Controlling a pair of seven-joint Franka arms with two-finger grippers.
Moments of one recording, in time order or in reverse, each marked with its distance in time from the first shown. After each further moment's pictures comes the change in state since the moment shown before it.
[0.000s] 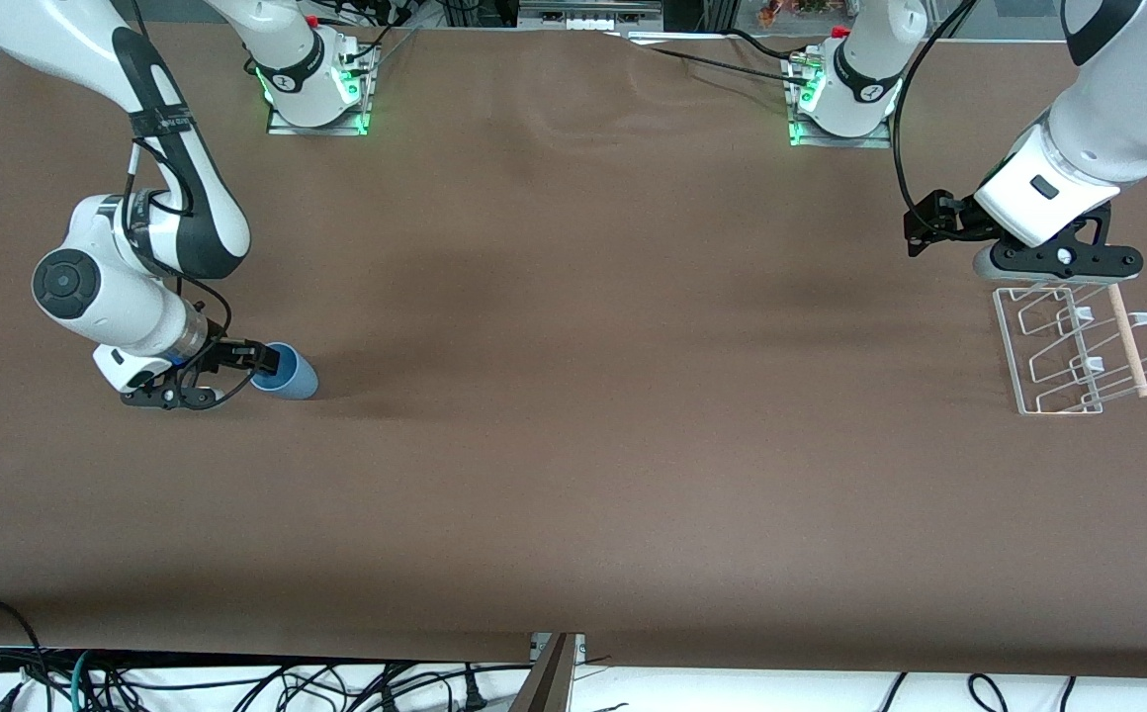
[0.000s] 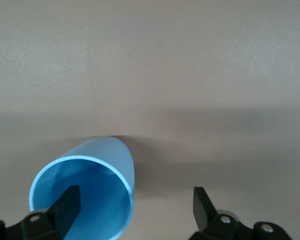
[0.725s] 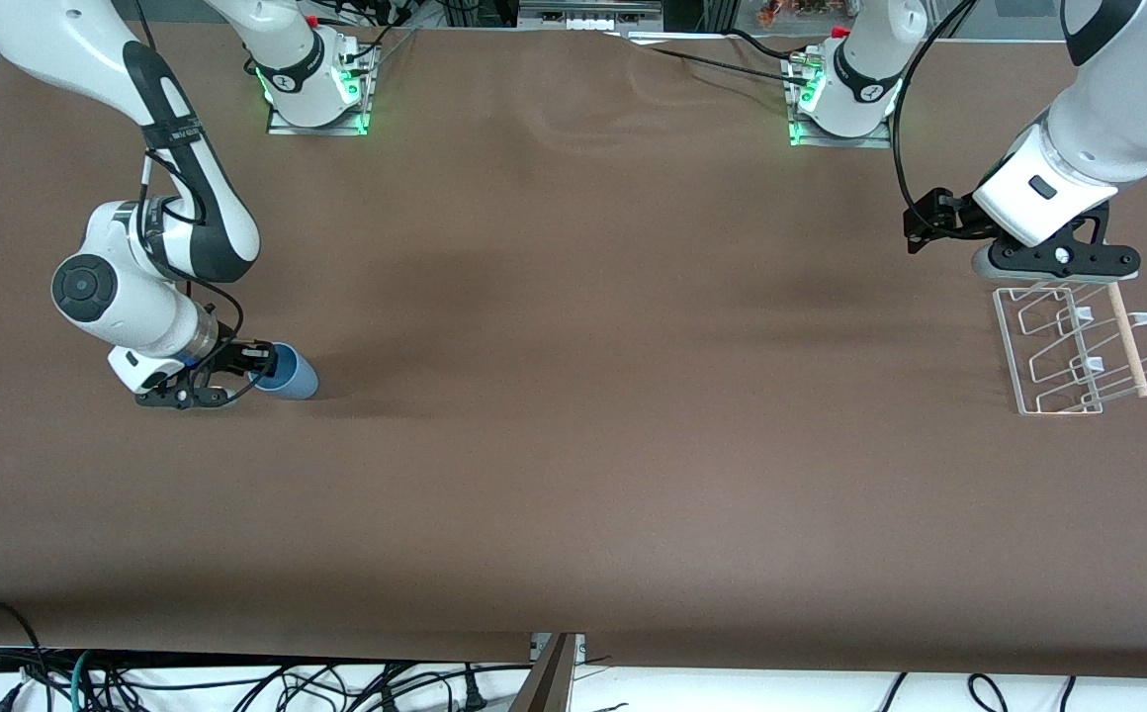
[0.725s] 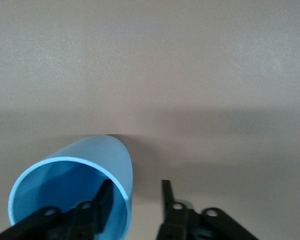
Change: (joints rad) left arm 0.000 0.000 0.000 0.000 0.000 -0.032 0.000; right arm 0.000 0.021 0.000 -0.019 0.000 0.034 -0.018
